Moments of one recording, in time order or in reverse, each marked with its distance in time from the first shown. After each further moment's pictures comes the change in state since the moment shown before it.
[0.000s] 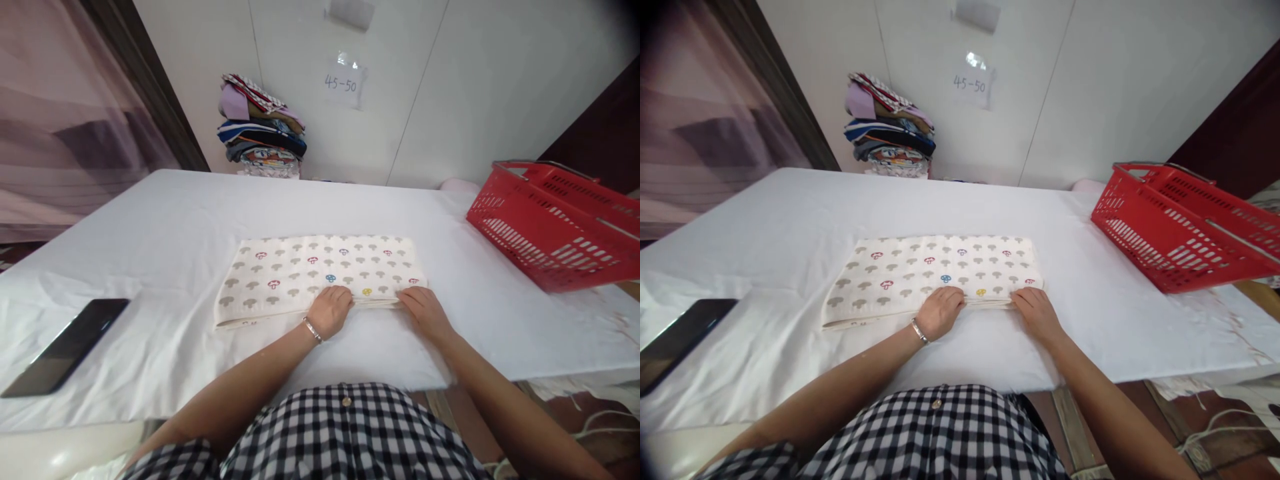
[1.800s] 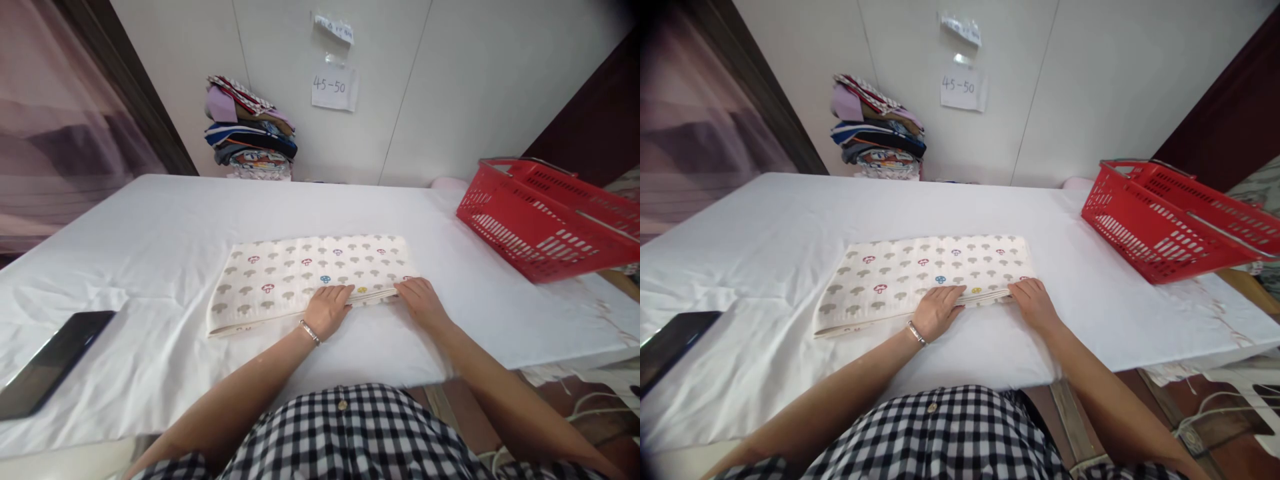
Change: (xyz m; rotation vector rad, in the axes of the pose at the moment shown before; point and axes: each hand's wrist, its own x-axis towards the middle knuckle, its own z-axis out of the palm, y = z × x) left_hand 0.004 0.003 -0.003 0.027 0.011 -0.041; right_hand 0.008 0.009 -0.003 -0.041 0.034 0.026
